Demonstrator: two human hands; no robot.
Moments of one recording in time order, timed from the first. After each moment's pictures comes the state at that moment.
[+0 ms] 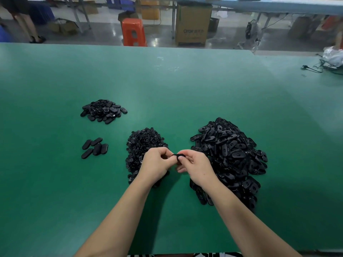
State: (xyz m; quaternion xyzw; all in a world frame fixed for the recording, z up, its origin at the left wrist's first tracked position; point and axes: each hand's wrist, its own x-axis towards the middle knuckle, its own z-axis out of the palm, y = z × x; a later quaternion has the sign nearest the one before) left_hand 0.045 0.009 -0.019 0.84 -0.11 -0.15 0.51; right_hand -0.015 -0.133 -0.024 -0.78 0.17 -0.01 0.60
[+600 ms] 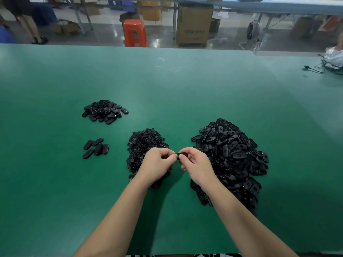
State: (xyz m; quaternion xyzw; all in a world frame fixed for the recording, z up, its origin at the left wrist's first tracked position) left_hand 0.046 0.014 -0.011 0.82 -0.15 -0.18 0.52; right_hand -0.016 -0.132 -0.023 -0.79 0.17 -0.06 0.59
